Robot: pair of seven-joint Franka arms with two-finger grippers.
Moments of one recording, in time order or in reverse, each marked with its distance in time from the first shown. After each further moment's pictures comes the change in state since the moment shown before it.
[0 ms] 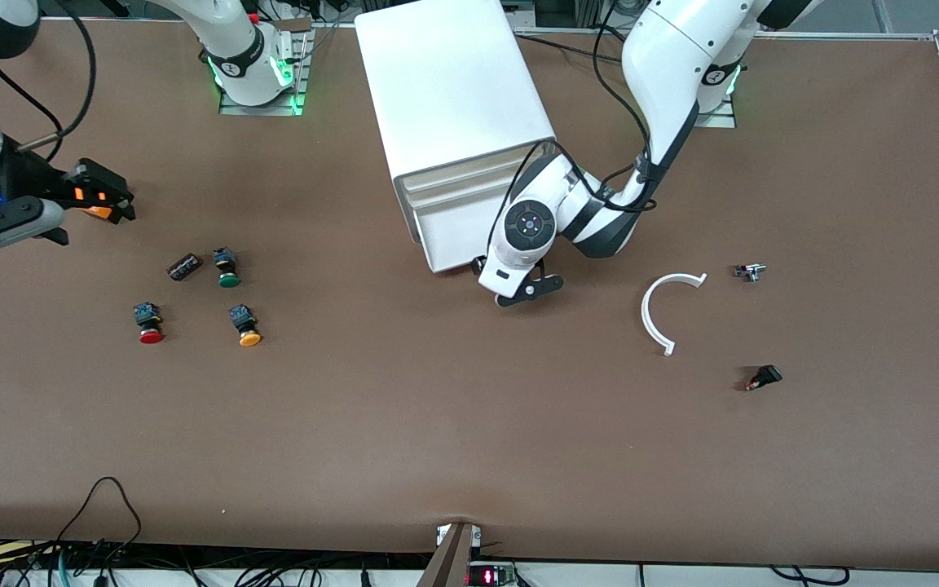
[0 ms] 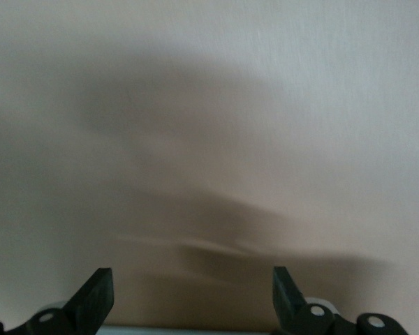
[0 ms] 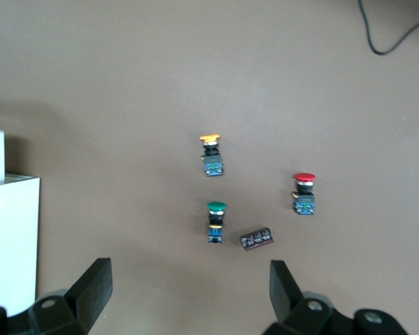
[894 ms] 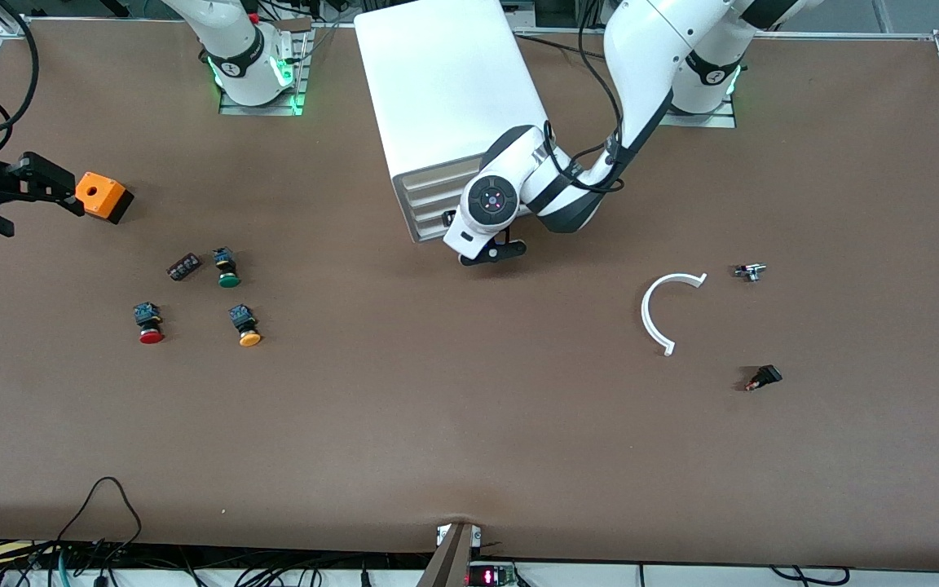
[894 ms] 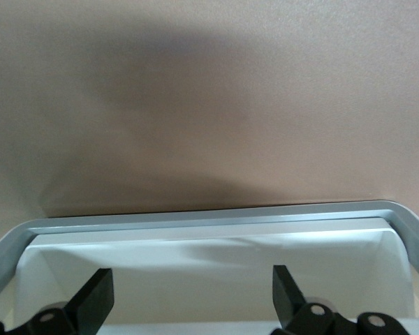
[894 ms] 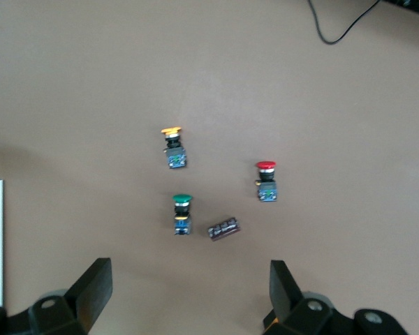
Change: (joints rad) left arm -0.002 0.001 -0.115 0.000 -0.040 -0.086 0.024; right arm -0.346 -0.057 0.291 -0.054 -0.067 0.050 -0.026
